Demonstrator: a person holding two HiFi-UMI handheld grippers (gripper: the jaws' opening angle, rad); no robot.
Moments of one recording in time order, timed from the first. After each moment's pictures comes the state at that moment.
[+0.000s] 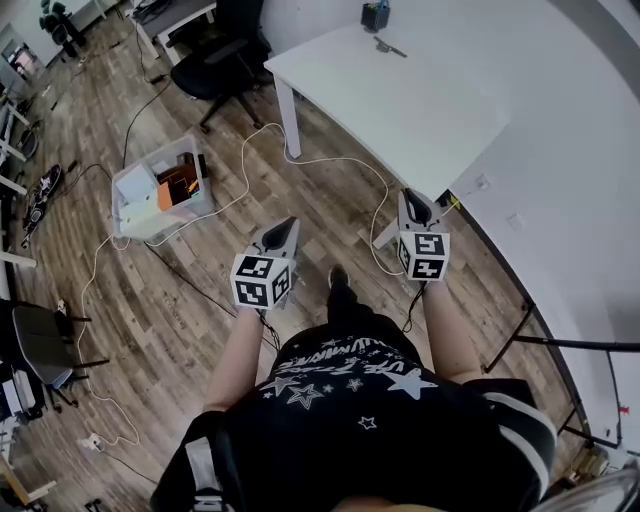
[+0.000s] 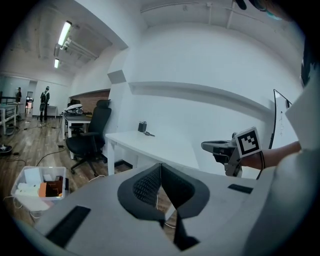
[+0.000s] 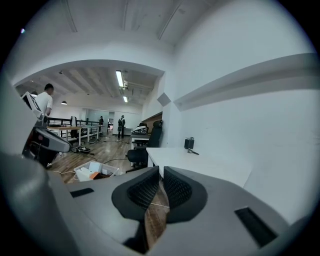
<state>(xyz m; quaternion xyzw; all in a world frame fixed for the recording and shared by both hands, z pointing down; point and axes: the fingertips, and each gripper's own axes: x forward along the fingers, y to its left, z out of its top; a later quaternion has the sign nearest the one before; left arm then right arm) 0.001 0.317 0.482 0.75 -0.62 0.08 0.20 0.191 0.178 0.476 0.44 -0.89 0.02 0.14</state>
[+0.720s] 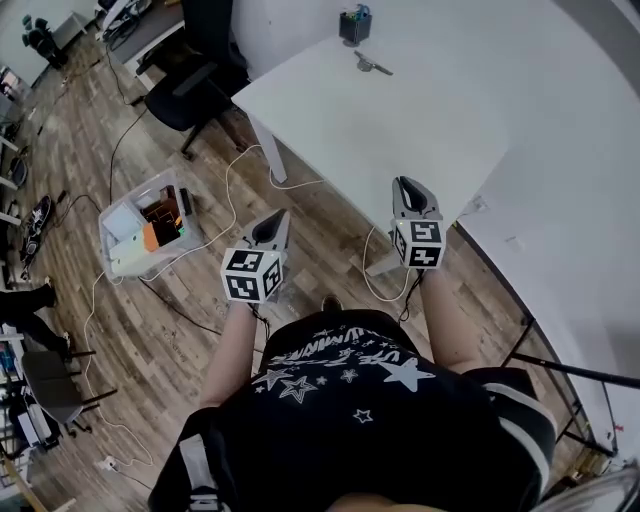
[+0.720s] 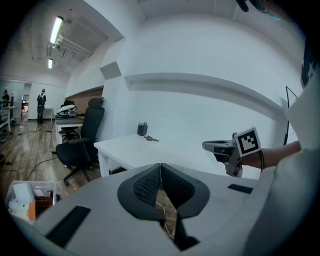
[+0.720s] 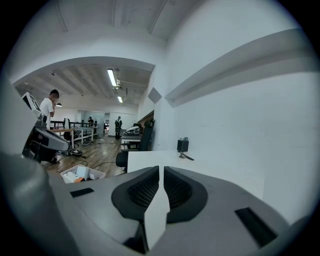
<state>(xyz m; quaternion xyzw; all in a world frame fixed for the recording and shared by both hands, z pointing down) -0.027 0.074 0.479 0.76 -0.62 0.09 0.19 0.174 -0.064 0.480 0.45 -0.88 0.03 0.14</state>
